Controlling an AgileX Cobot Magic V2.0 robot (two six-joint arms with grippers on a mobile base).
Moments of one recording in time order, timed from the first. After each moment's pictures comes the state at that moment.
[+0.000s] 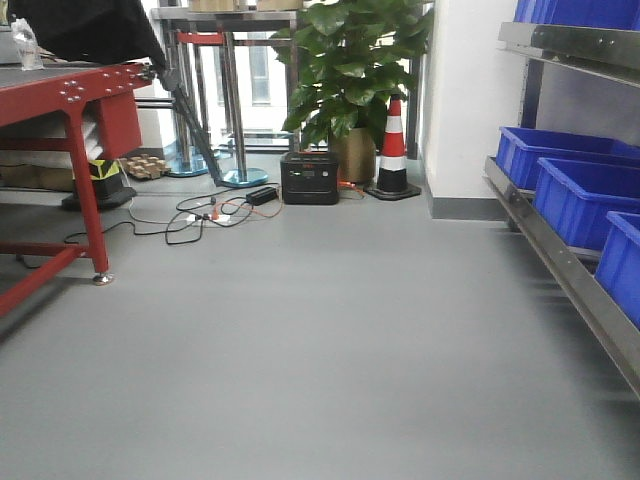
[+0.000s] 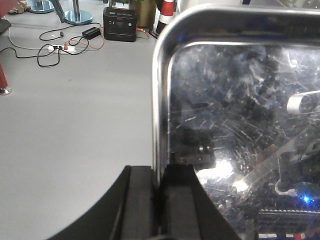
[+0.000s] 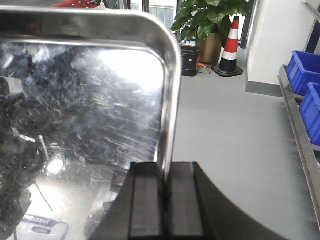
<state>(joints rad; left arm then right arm) -0.66 1.09 -1.10 0.83 0.62 -1.01 1.02 1.28 -1.17 -1.23 0.94 1.38</state>
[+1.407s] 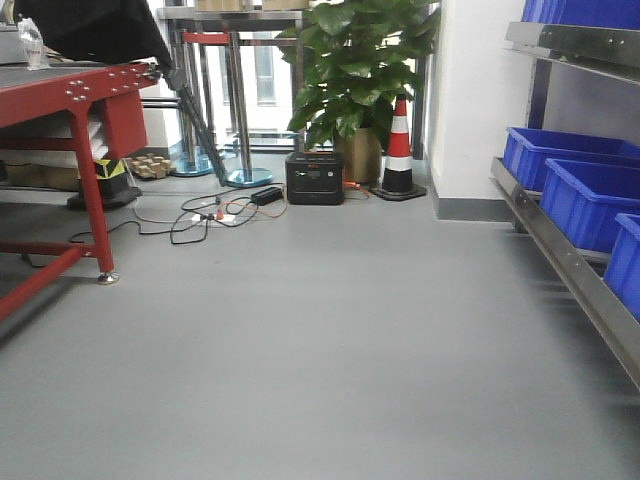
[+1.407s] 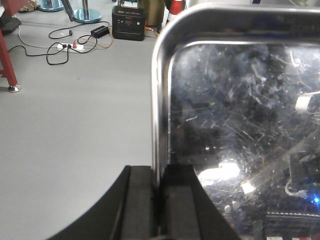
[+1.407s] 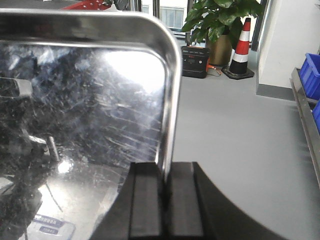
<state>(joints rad) -0.66 1.09 -1.10 0.83 0.64 -1.01 1.02 1.28 -1.17 -1.23 0.91 1.38</state>
